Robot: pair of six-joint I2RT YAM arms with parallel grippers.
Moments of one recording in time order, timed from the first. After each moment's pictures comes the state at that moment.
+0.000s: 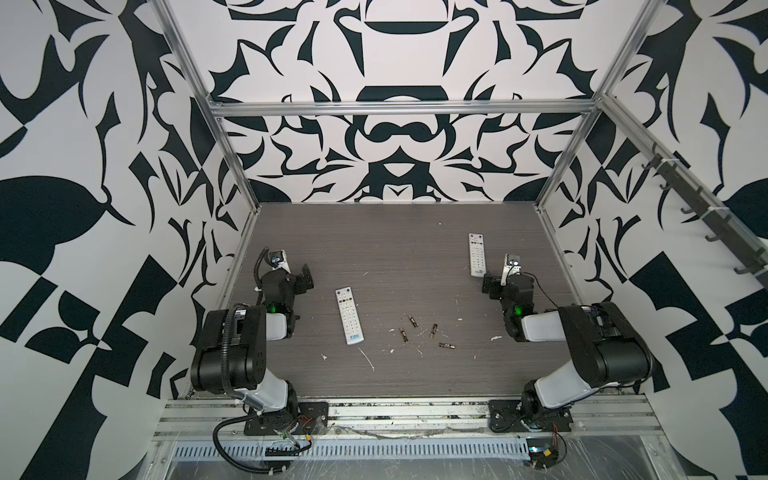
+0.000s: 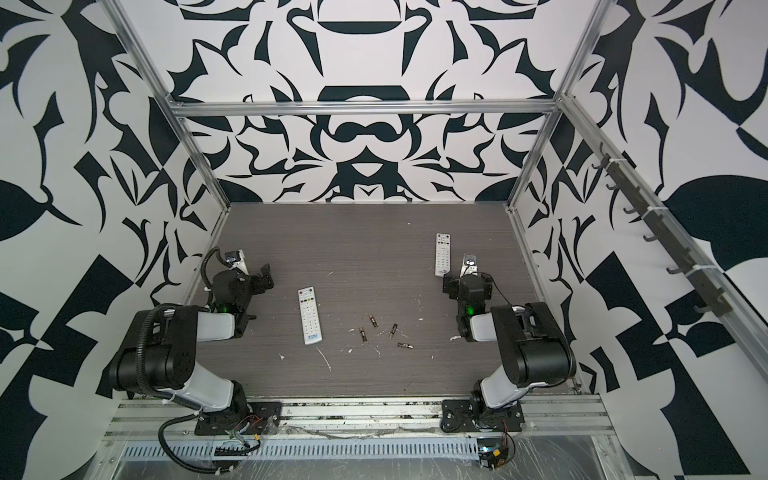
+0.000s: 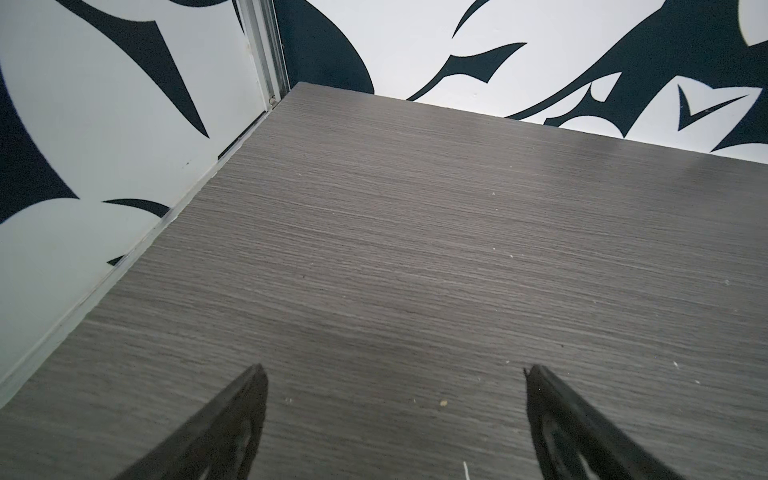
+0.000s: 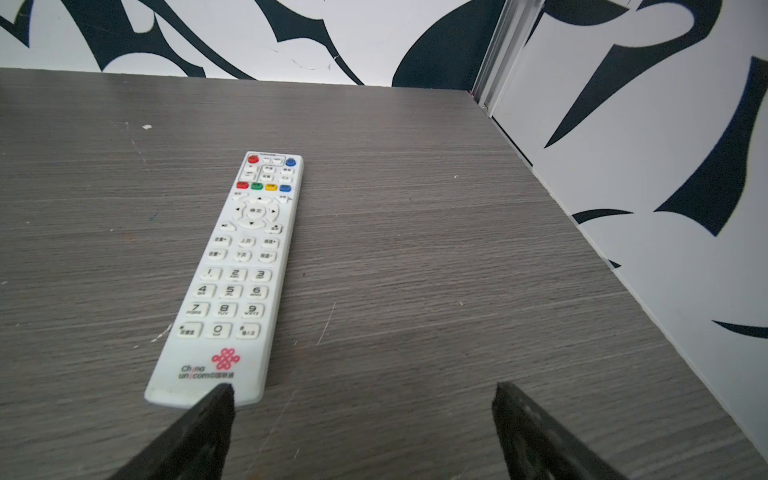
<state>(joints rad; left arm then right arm) 0.07 1.56 0.39 0.81 -0.03 -0.10 0.09 1.56 0.35 0.80 0.27 0.03</state>
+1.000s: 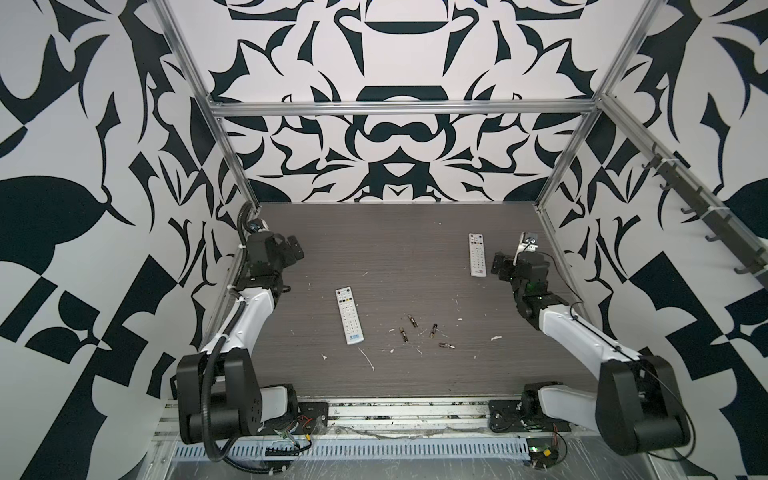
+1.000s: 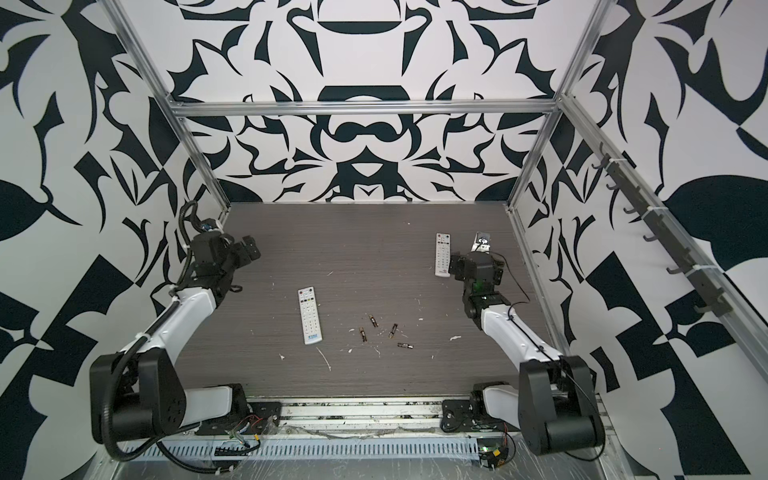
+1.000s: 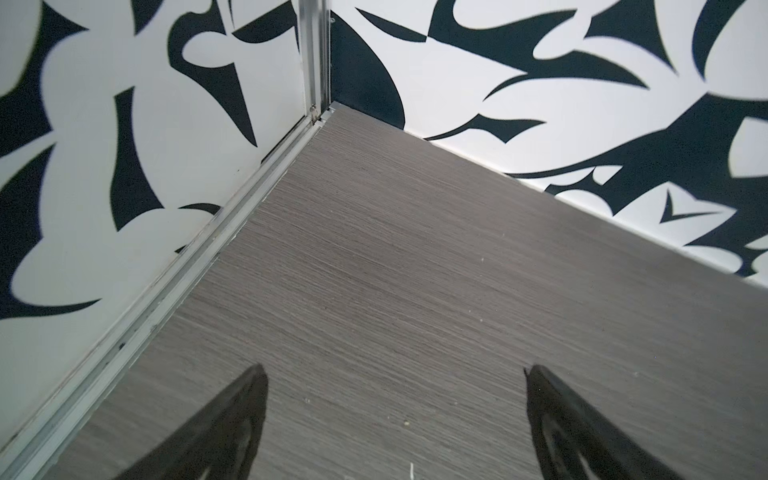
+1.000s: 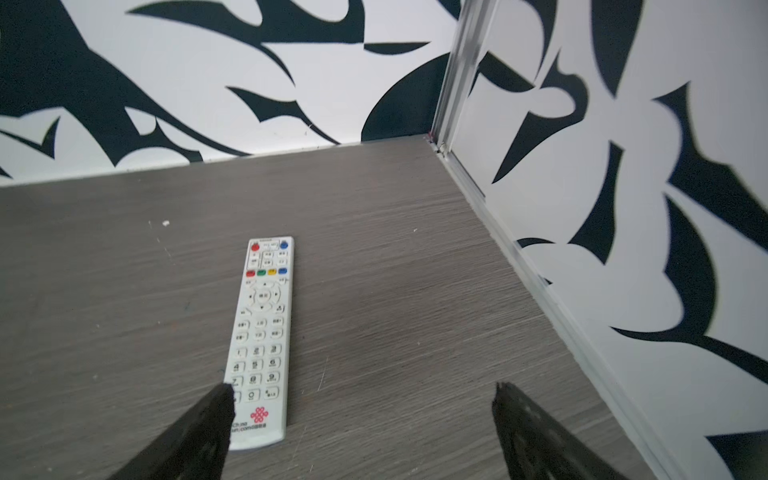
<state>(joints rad) 0.07 1.30 0.92 -0.16 -0.09 -0.36 0.11 1.18 0.68 0.03 0.36 0.20</state>
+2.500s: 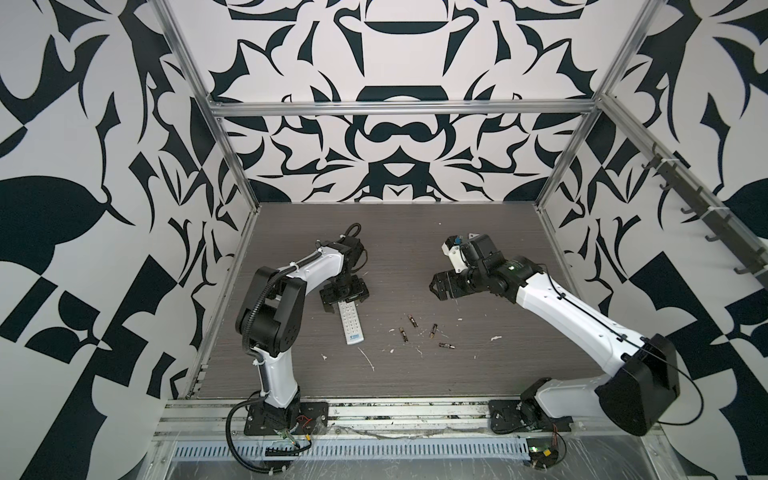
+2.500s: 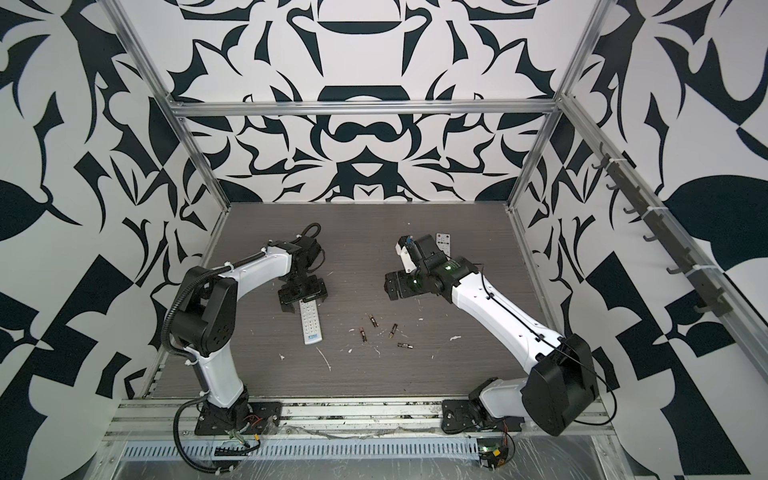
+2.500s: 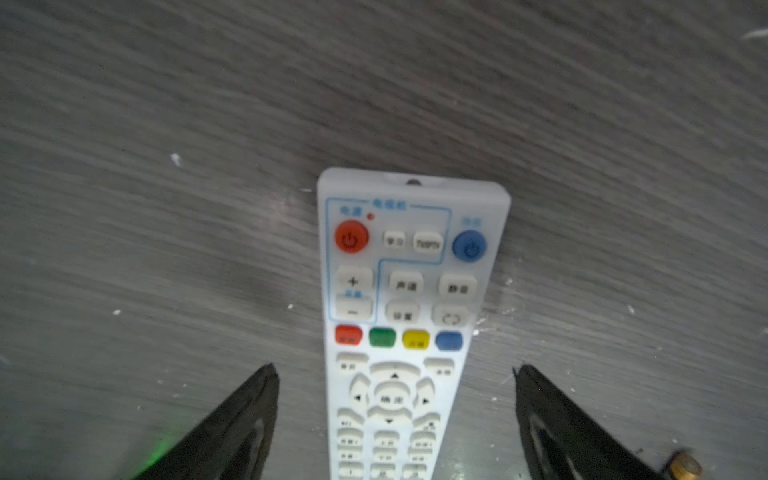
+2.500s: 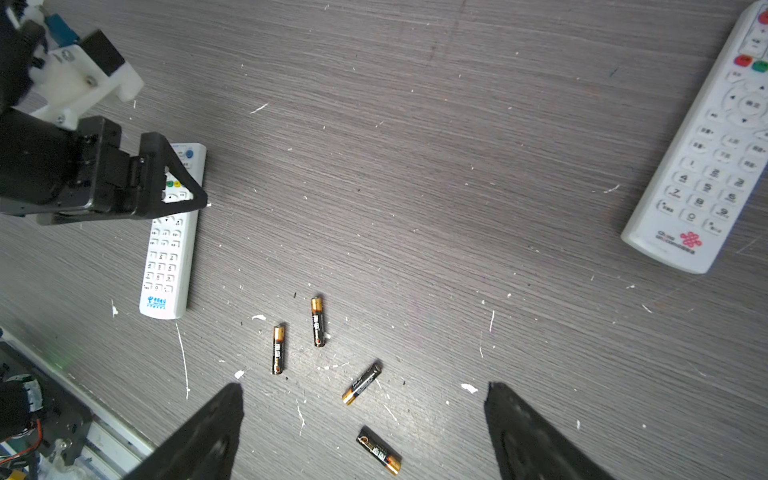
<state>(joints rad) -0.43 1.86 1.27 -0.99 0.05 -0.74 0.54 1.34 1.12 -0.74 -0.15 0.28</state>
